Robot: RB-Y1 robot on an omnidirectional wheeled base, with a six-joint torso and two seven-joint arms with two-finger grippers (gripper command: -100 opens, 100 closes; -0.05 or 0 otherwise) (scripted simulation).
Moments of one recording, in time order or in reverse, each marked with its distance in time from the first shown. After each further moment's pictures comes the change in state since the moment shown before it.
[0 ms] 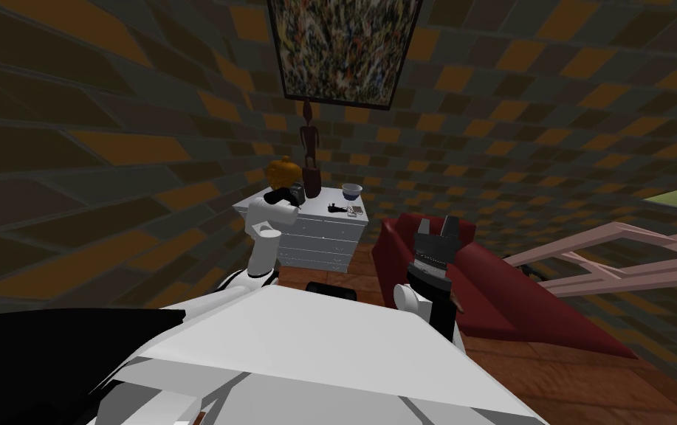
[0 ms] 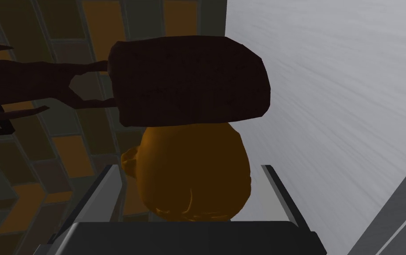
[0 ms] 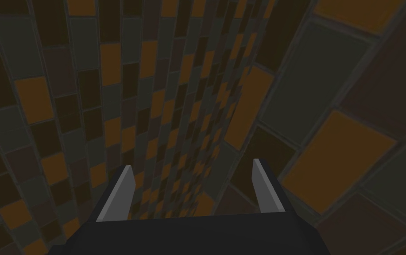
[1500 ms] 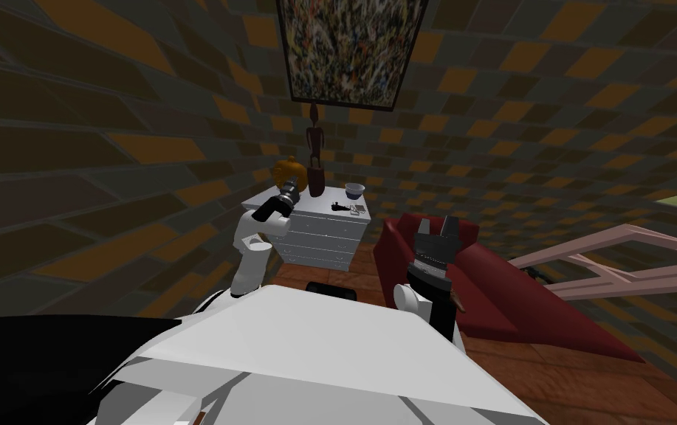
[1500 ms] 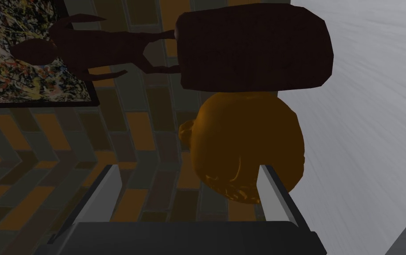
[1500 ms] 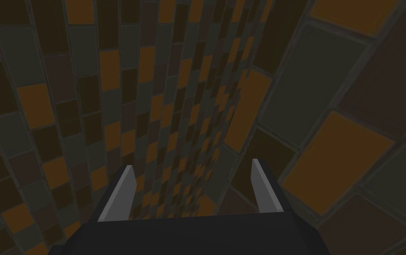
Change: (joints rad) left arm 0.191 0.029 0.015 -0.058 0.006 -0.397 -0.019; right arm 0.000 0.000 0.000 0.000 0.000 0.000 0.000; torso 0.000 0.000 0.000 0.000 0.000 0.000
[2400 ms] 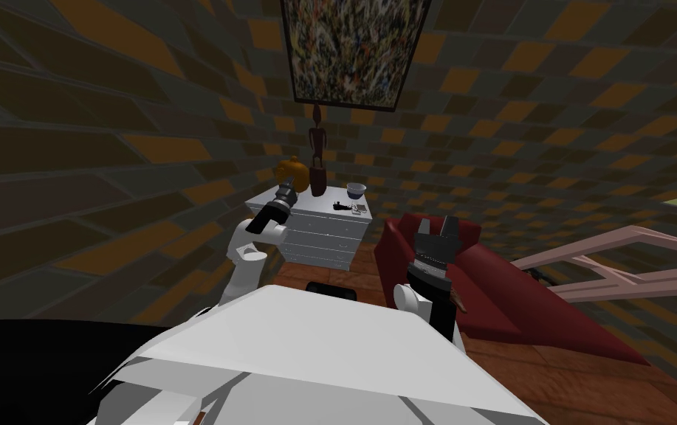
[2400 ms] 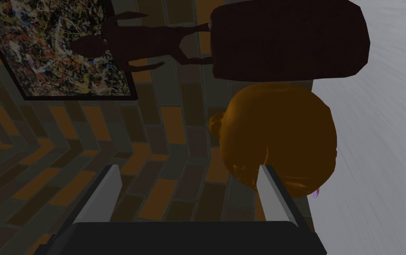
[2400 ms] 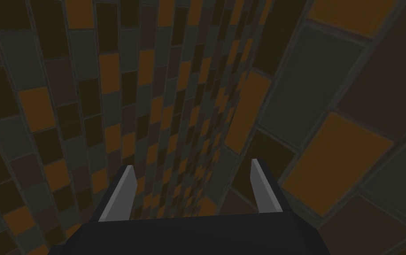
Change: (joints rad) left arm 0.127 -0.003 -0.001 -0.031 0.002 -0.244 -0.019; right arm 0.000 0.000 0.000 0.000 0.000 0.000 0.000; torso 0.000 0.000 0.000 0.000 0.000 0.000
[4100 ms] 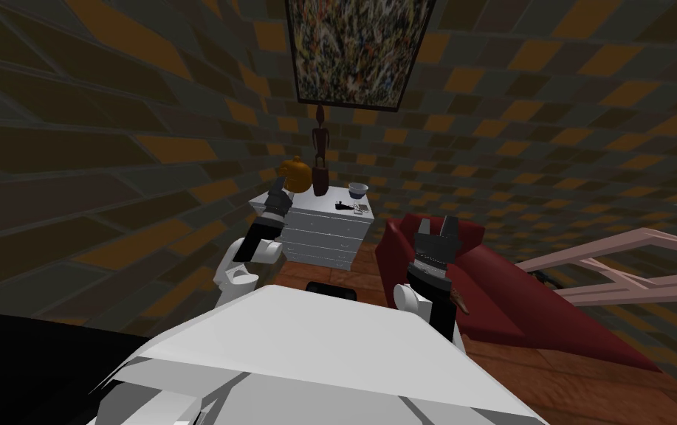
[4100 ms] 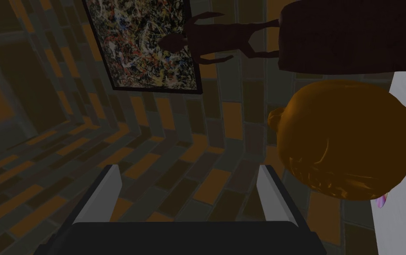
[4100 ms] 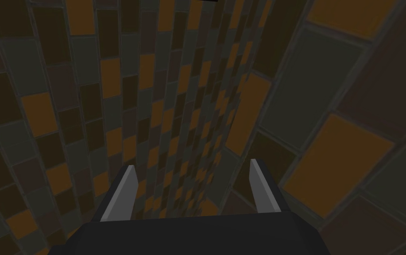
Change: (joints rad) left arm 0.250 -0.060 -0.021 -0.059 0.003 -0.472 -0.053; right arm 0.000 0.000 0.000 0.000 0.000 0.000 0.000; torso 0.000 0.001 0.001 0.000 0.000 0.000
